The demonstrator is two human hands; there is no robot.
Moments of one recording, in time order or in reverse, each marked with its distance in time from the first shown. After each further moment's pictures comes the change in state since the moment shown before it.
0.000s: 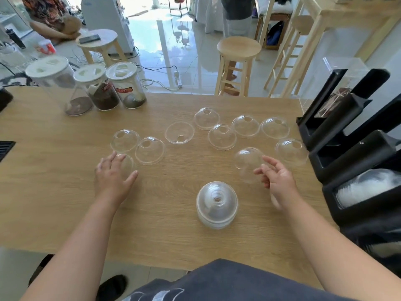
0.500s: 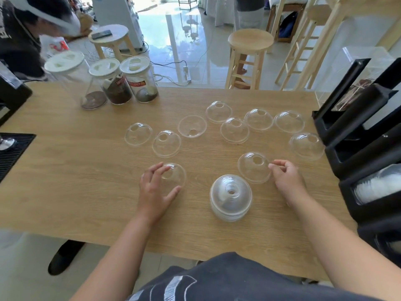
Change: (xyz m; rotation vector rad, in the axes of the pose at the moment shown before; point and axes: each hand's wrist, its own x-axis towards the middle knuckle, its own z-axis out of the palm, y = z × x) left_hand -0.077 0.038 0.019 -0.313 0.007 0.255; right_hand 0.008 0.017 0.004 -0.560 0.146 0.068
